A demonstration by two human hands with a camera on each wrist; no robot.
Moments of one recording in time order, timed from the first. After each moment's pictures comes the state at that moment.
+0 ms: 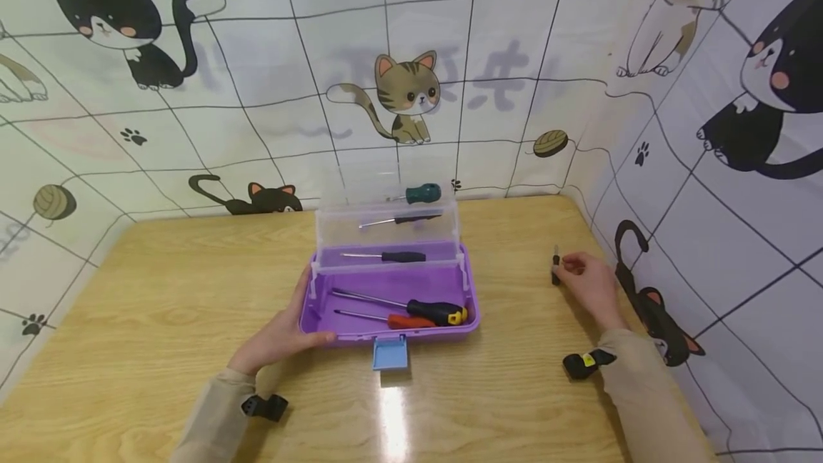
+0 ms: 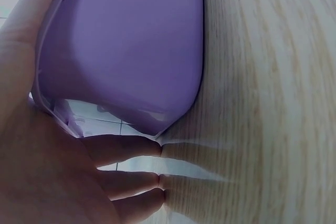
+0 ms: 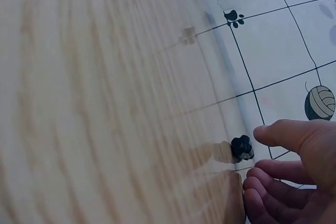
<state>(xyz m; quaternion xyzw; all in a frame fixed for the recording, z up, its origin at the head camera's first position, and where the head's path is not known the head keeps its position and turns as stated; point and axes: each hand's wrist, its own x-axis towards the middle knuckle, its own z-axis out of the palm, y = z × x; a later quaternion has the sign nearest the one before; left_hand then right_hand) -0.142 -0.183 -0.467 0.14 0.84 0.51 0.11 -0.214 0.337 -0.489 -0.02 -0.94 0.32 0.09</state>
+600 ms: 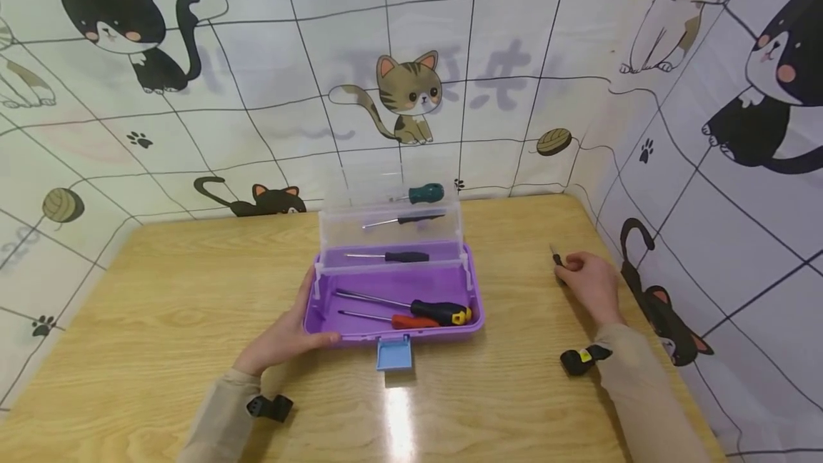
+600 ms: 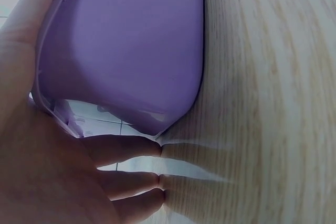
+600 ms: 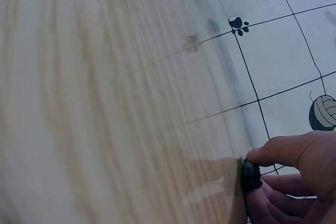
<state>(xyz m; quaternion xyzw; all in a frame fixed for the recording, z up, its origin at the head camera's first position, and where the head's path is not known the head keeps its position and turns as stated) -0.142 -0.182 -0.469 0.13 0.85 0.50 0.12 -0.219 0.327 -0.487 -0.05 -0.95 0.29 0.07</state>
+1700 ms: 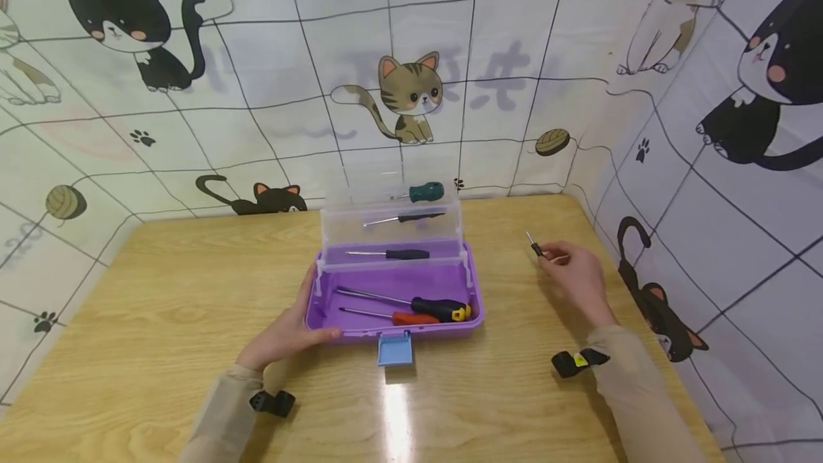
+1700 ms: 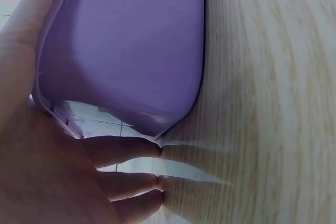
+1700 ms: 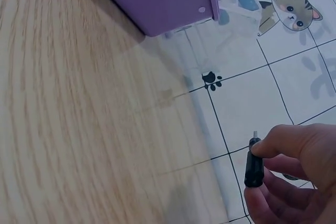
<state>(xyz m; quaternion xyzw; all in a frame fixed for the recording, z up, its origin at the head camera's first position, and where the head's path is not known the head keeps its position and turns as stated) -0.141 -0.182 -0.468 0.12 0.85 0.50 0.12 -0.204 0.297 -0.454 0.01 -0.94 0.34 0.10</state>
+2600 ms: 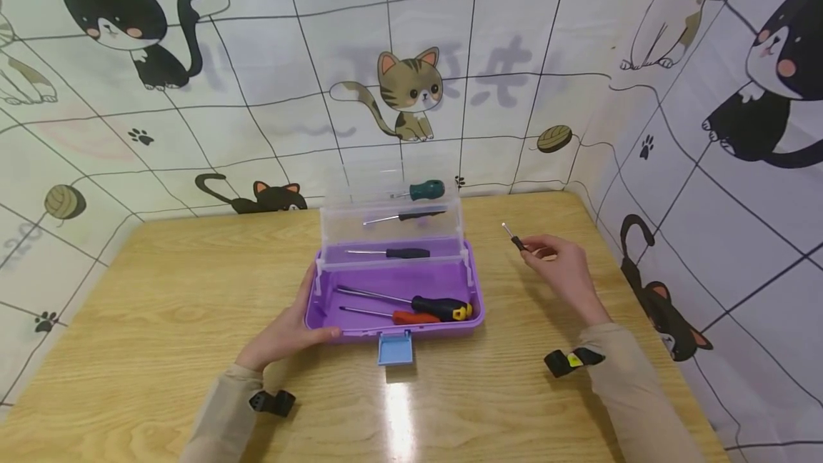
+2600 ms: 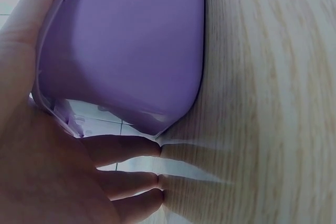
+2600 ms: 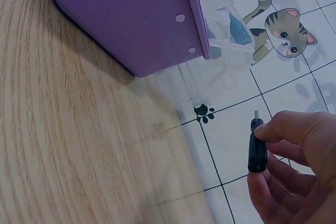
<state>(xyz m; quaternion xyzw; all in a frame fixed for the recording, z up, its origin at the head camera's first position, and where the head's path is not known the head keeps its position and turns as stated) -0.141 -0.182 -0.468 0.13 0.85 0.50 0.12 -0.204 0.272 -0.440 0.07 -0.91 0.39 0.11</state>
